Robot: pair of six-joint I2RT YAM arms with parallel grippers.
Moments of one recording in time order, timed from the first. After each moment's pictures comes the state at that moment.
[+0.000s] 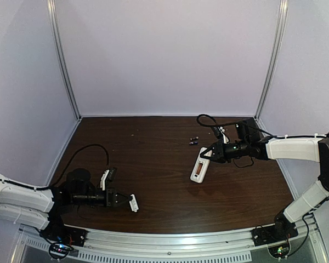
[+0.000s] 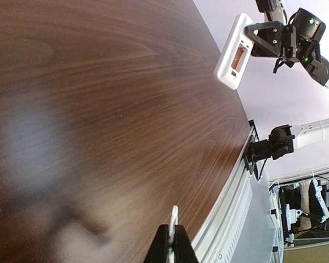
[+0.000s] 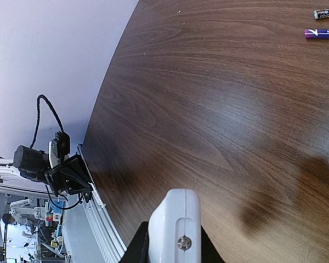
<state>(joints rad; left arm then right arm) -0.86 1.05 0.11 0.50 0.37 -0.87 0.45 1.48 0.81 0.01 -0.72 0.56</state>
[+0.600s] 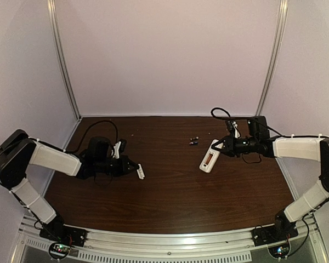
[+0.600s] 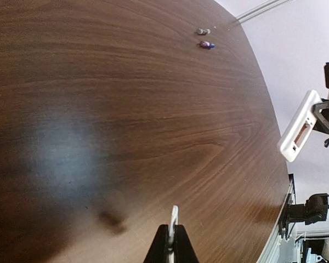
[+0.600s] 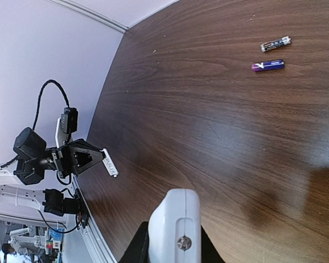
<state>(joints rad) -0.59 1.55 0.58 0.39 0.41 -0.71 0.31 1.47 0.80 0.06 -0.71 0.57</state>
